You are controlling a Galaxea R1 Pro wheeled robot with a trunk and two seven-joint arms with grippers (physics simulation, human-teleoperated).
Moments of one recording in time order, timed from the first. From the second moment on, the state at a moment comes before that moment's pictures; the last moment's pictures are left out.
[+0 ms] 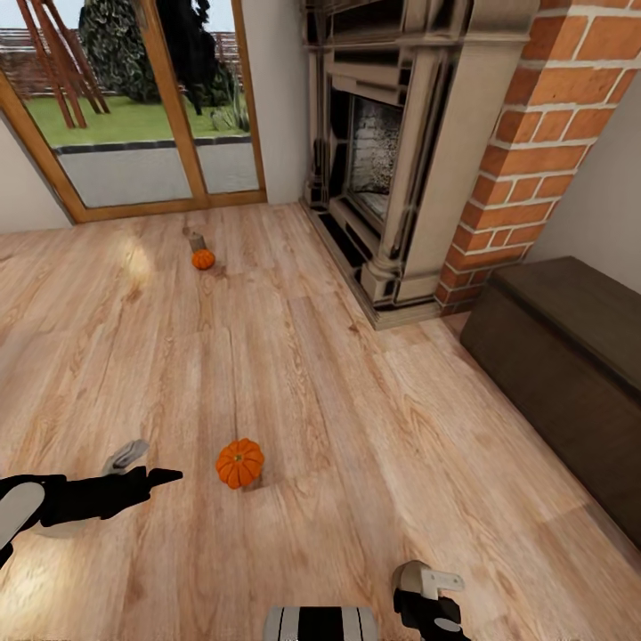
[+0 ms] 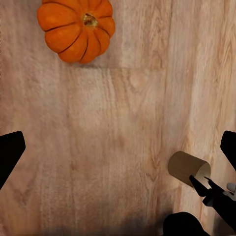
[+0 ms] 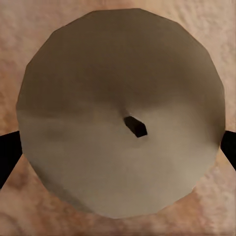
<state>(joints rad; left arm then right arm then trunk) -0.35 0.58 -0.08 -1.34 1.25 0.99 0.03 -0.48 0.05 0.44 -0.19 -0.51 -0.12 -0.25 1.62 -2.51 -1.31</state>
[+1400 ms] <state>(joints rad) -0.35 0.59 -0.08 -1.34 1.25 0.99 0.03 -0.48 0.05 0.44 -0.18 -0.51 -0.14 -0.25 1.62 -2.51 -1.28</state>
